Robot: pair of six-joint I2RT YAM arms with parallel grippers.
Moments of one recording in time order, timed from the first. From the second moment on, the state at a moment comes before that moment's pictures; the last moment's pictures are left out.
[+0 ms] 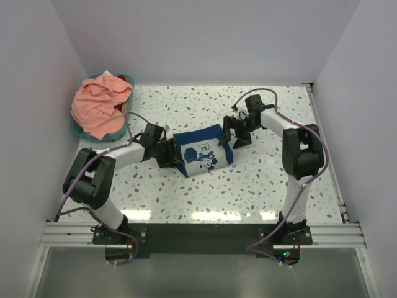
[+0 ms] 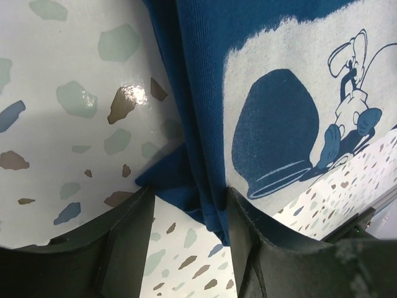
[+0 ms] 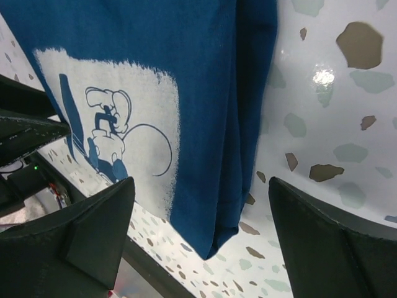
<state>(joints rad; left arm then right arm) -0.37 1.65 0.84 -0.22 0.35 -0.64 0.23 2.01 1.47 -0.70 -0.58 0.20</state>
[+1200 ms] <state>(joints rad) -0.41 1.72 0.83 -0.02 0.44 -0.68 0.25 2.11 1.37 -0.55 -0.74 0.24</state>
